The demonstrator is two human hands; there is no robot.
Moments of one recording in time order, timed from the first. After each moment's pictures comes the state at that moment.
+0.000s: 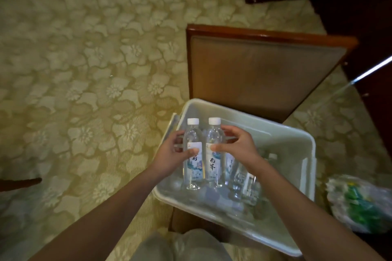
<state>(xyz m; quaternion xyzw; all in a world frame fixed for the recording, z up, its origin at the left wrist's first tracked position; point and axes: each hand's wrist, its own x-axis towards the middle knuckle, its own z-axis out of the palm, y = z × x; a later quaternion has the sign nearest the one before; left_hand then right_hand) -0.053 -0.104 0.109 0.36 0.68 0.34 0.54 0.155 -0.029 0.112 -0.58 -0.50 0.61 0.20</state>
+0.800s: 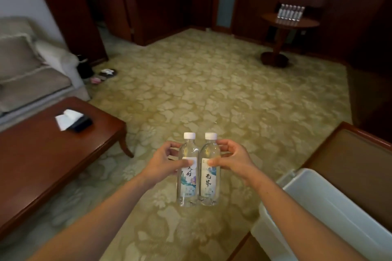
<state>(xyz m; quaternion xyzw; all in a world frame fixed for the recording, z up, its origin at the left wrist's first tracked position) -0.272 -0.462 0.264 0.19 0.74 0.55 0.34 -0.141 -0.271 0.269 -0.29 -0.70 0.65 0.08</state>
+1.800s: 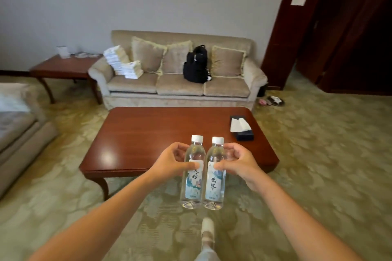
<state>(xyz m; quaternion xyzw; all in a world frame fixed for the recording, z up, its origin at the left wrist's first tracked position) -0.373 -0.888 0.277 -0.10 0.80 0.59 0.01 -0.443 -0.662 0.288 0.10 -0.77 0.60 -0.20</state>
